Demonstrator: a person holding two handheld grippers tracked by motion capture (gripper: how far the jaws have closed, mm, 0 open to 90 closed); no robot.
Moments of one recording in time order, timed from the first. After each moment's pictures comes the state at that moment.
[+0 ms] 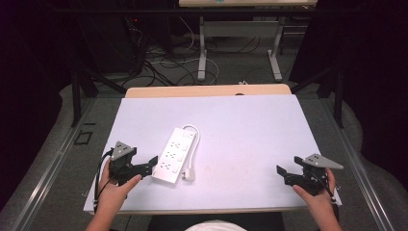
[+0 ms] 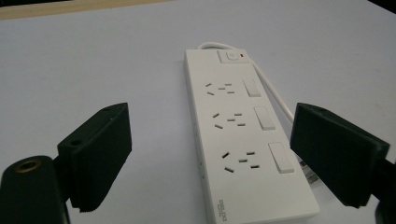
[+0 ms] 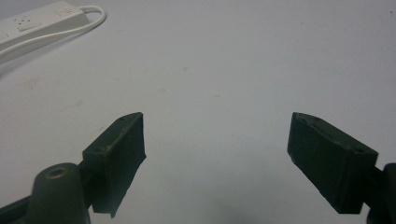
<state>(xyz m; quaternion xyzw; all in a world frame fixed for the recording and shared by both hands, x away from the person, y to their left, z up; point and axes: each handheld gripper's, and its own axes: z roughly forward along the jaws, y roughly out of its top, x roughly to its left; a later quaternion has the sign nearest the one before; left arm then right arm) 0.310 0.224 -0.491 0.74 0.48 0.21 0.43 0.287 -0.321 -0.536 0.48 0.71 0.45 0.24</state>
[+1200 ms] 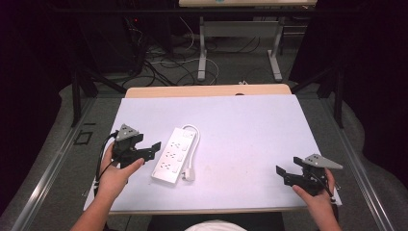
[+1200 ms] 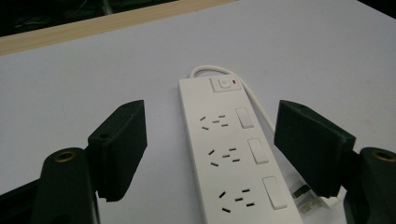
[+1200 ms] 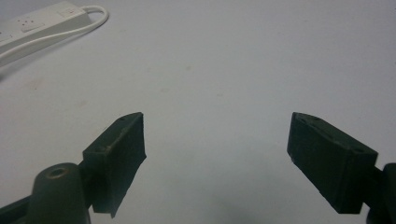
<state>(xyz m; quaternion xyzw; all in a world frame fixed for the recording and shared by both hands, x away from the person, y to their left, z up) 0.339 0.209 -0.453 0.77 0.45 0.21 0.41 0.286 -0.320 -0.536 0.49 0.71 0.45 0.24</state>
